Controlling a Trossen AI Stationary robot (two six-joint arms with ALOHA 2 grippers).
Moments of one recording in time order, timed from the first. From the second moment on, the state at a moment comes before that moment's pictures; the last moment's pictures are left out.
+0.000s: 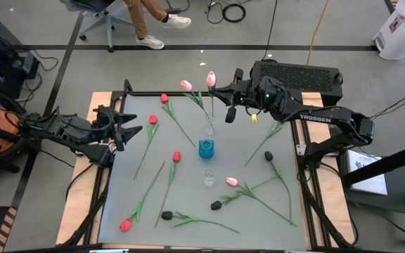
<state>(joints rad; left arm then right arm) -0.29 0.53 0.86 -0.64 -0.69 -0.54 -0.40 1.39 1.02 0.49 -0.22 -0.09</state>
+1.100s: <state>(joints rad) -0.29 0.53 0.86 -0.64 -0.69 -0.54 -0.40 1.39 1.02 0.48 -0.21 -0.09</state>
